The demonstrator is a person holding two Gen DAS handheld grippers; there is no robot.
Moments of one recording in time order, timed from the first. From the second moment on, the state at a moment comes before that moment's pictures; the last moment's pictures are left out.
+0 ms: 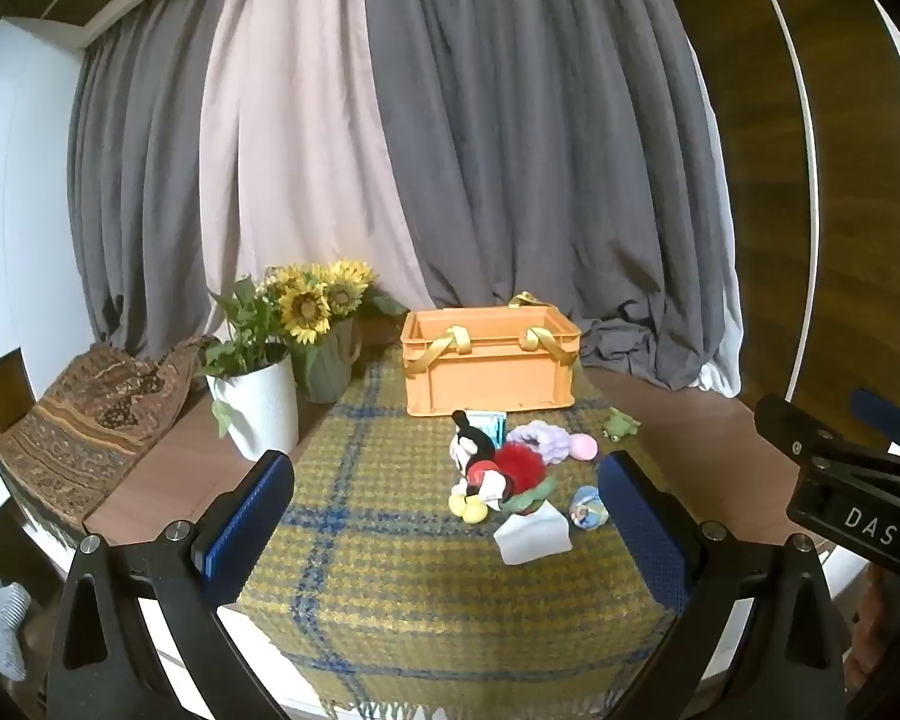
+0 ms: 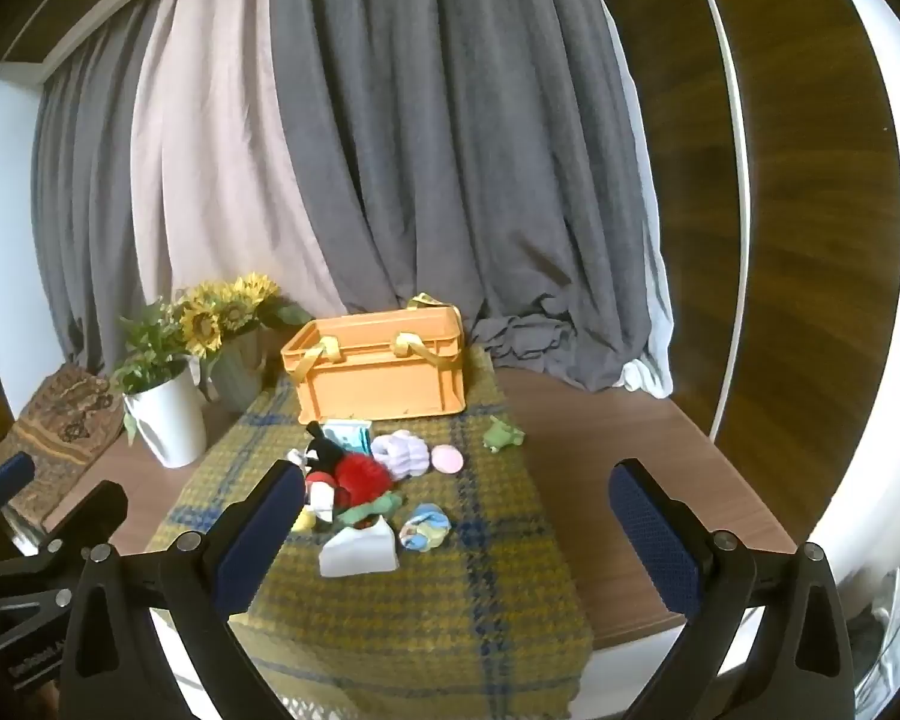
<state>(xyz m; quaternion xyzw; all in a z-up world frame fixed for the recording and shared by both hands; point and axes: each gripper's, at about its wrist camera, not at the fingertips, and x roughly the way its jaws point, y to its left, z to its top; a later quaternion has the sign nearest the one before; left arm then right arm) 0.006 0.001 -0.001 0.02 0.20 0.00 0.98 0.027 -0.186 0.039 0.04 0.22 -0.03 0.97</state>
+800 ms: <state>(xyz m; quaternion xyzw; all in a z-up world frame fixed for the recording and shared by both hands) -0.001 -0.003 0.019 0.02 0.17 0.00 0.99 0.020 -0.187 0.043 0.04 0.21 -0.02 0.98</state>
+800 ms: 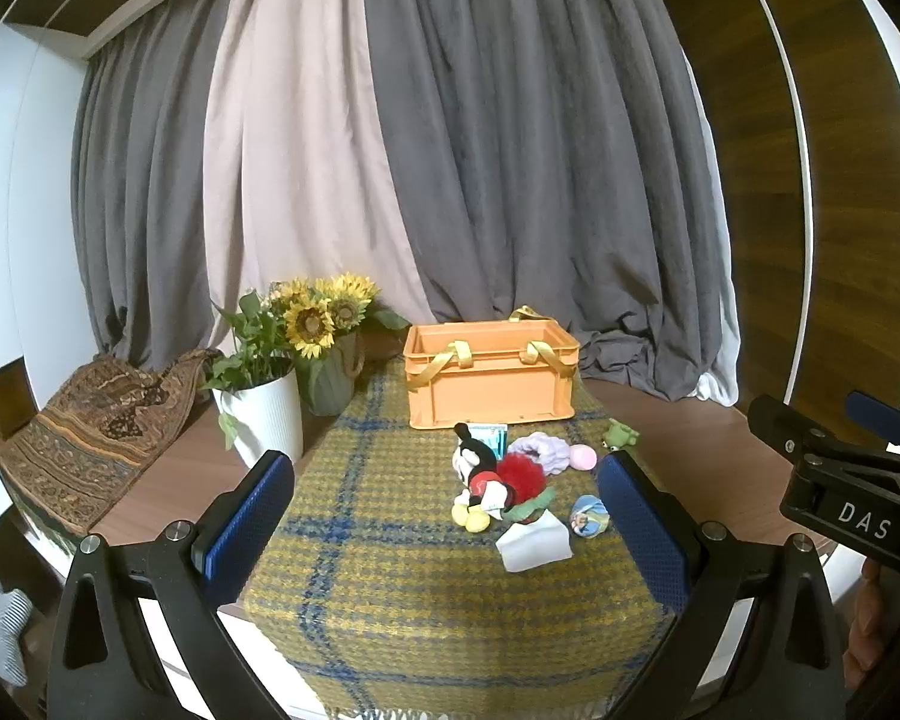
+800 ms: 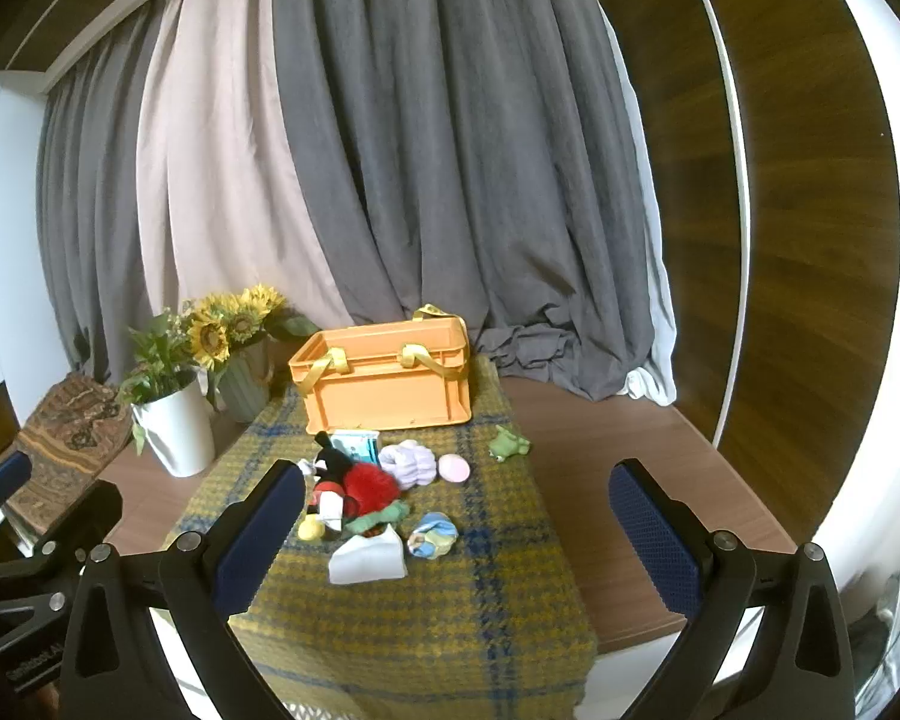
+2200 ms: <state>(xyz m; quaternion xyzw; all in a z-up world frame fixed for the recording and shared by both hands) -0.002 -0.006 0.013 0.02 0.16 0.00 0.99 0.017 -0.192 0.044 0.04 0.21 -0.02 0.98</state>
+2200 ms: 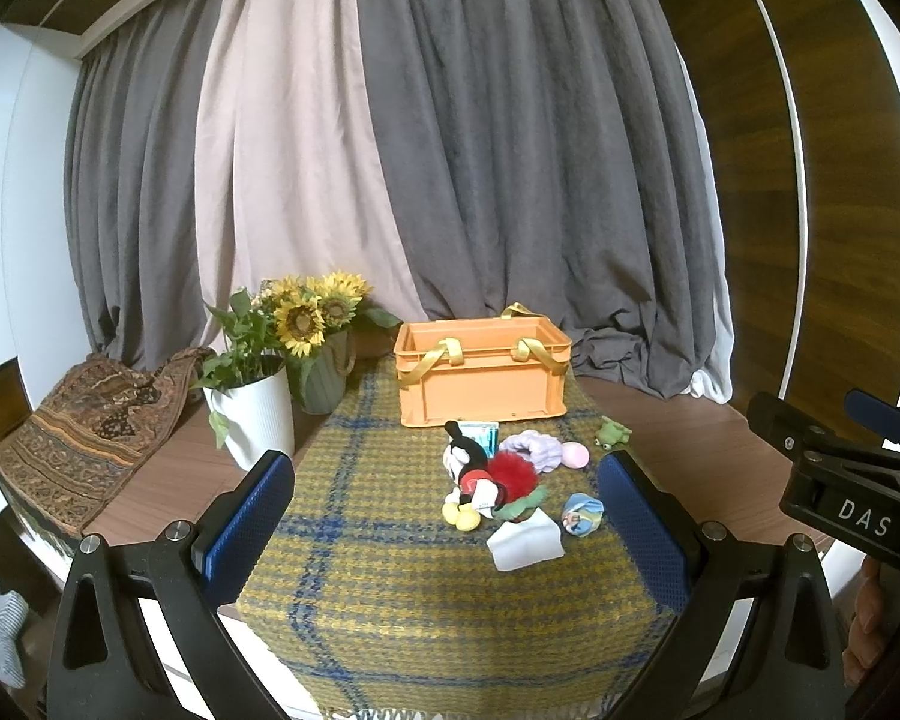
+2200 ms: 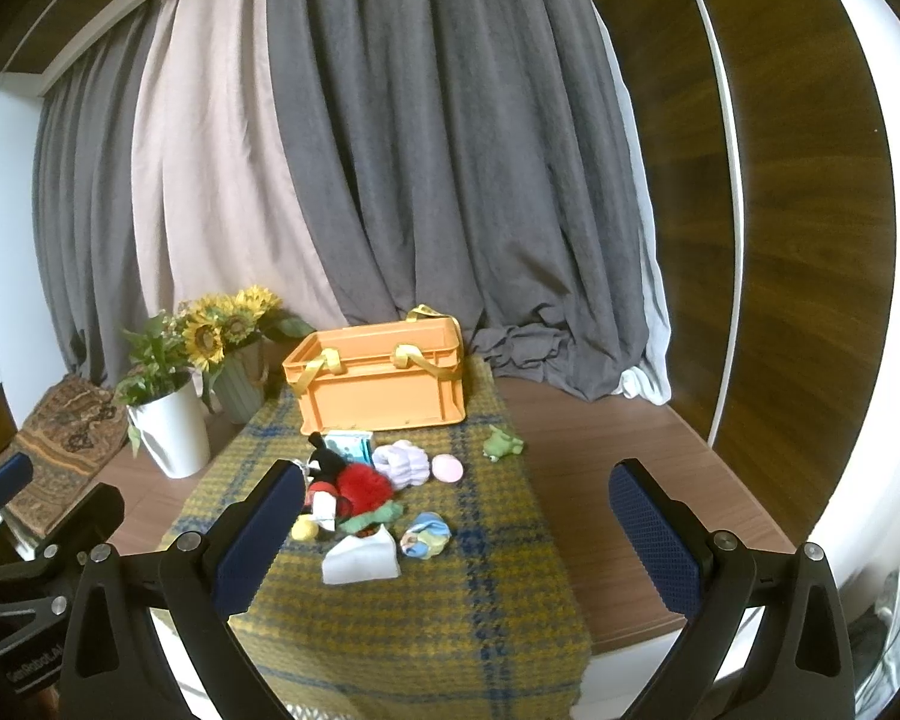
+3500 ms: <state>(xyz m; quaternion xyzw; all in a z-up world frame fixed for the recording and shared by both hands) 0.047 -0.023 -0.037 0.03 0.22 -0.03 0.97 0.063 -0.196 0.003 0.04 0.25 0.00 0.97</state>
